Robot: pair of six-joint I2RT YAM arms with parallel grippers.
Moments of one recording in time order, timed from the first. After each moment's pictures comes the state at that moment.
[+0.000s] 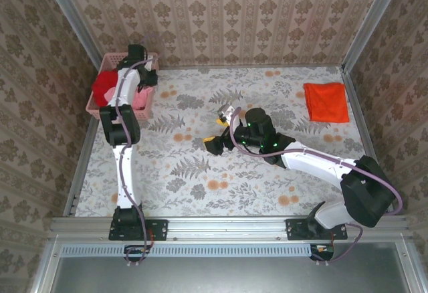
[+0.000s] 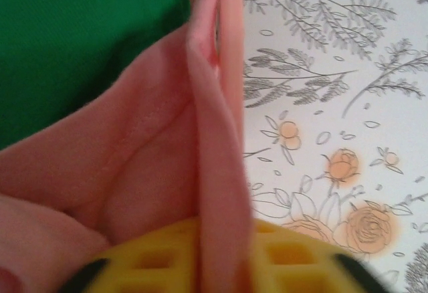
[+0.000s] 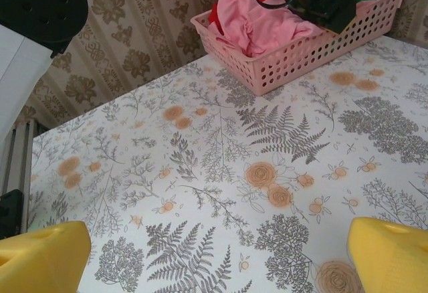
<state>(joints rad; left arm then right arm) -0.02 2.55 2.43 -0.86 0.07 0.04 0.70 1.42 0.86 0.25 -0.36 0.07</state>
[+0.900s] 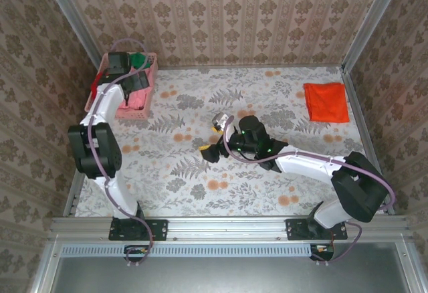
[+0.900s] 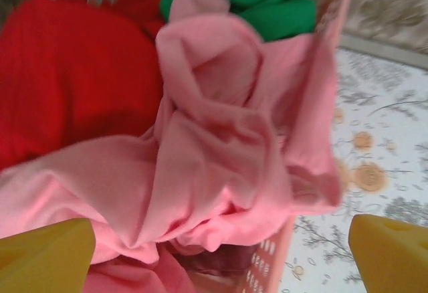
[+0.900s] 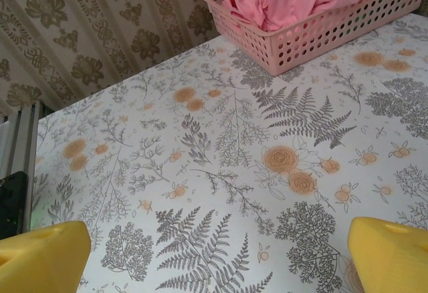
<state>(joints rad) 0.01 1.89 1.61 -0.53 -0.14 -0.21 0.75 1.48 0.81 0.34 -0.34 0.08</state>
